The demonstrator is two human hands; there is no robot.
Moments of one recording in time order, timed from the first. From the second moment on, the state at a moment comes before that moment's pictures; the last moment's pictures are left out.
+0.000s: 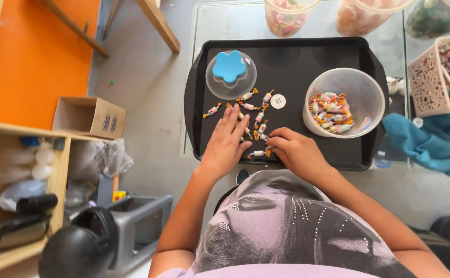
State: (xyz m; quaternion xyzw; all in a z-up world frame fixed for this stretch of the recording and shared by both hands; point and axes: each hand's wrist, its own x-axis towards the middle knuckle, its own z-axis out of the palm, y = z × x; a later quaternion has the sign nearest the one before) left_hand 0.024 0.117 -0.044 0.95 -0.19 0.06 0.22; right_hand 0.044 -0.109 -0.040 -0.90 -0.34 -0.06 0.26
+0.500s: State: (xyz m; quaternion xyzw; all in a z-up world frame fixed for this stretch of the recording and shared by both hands) left_hand 0.056 0.147 -0.020 0.94 -0.24 -0.03 0.24; right_hand 0.018 -0.082 0.000 -0.92 -0.14 -0.21 0.29
